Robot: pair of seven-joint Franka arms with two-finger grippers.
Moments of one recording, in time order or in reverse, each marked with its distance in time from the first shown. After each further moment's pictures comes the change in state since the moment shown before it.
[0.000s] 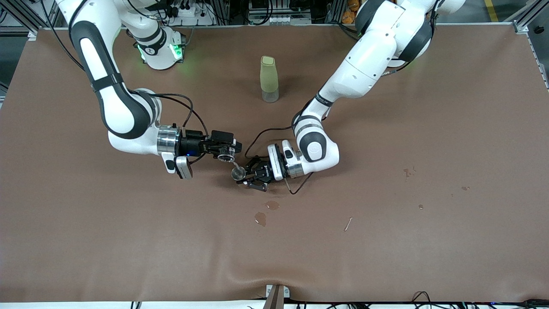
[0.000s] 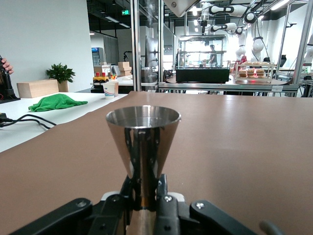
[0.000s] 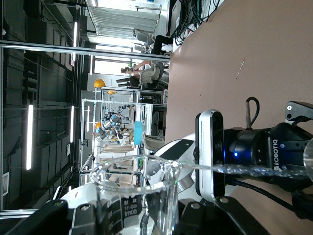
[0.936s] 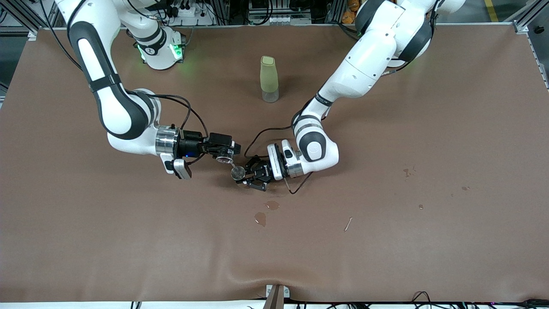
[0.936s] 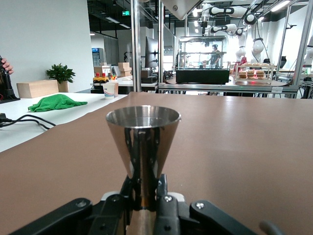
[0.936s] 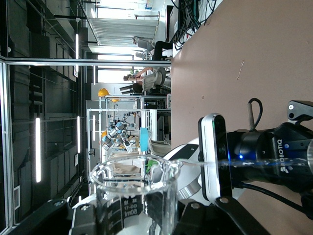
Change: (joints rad) left arm 0.000 0.000 -0.003 0.000 -0.004 0.000 0.000; right arm -0.004 0.000 -0.001 0.000 0.034 0.000 0.053
